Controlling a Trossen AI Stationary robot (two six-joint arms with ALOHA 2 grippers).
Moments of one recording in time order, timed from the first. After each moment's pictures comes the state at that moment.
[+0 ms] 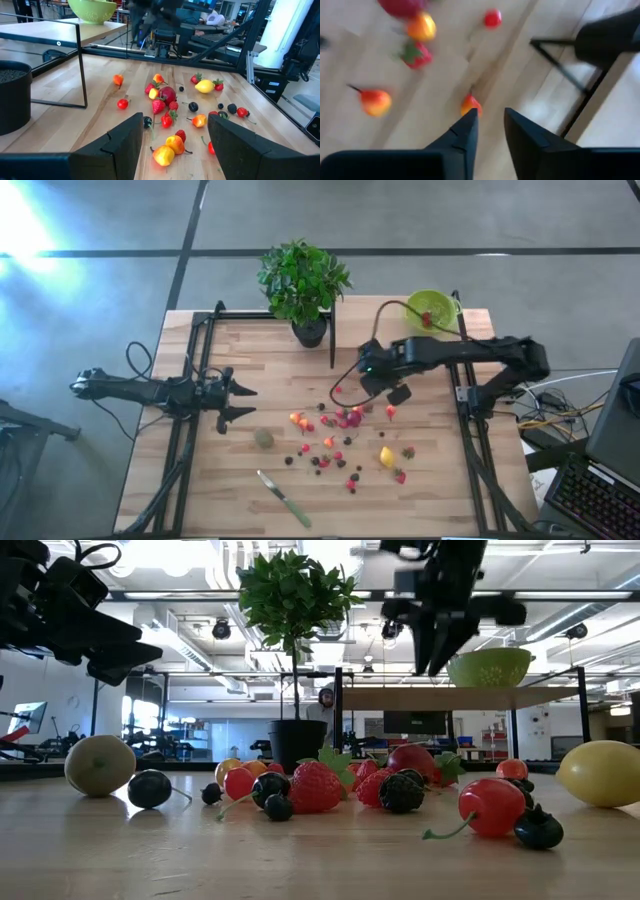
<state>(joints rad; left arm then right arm) -0.17 0.18 0.03 -0.01 -0.18 -0.16 -0.08 1.57 1.30 -1.02 0.24 -0.70</state>
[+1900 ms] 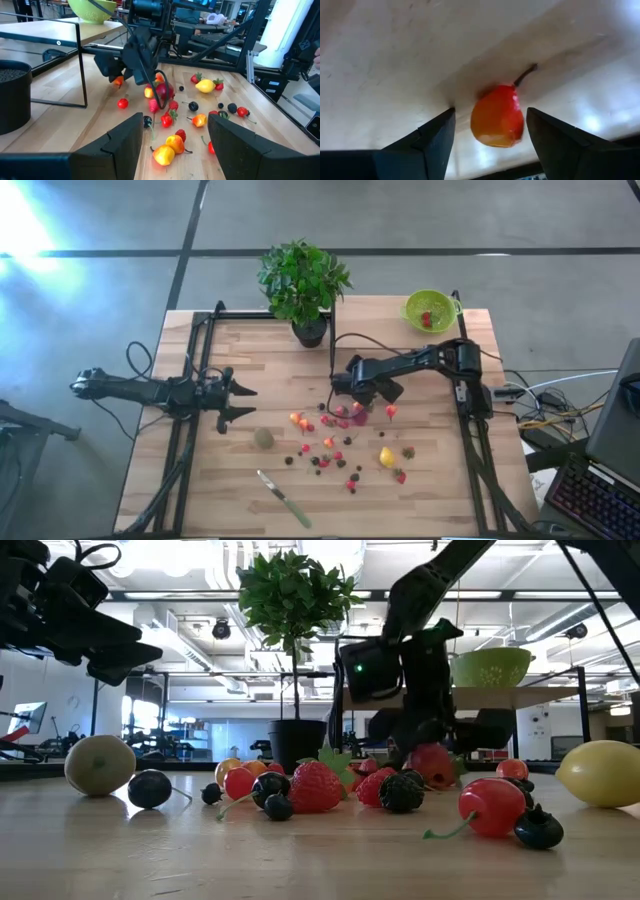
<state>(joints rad) -0.17 0.18 0.03 -0.01 -0.18 -0.16 -0.11 2.05 1.28 -1.02 0.53 -0.89</state>
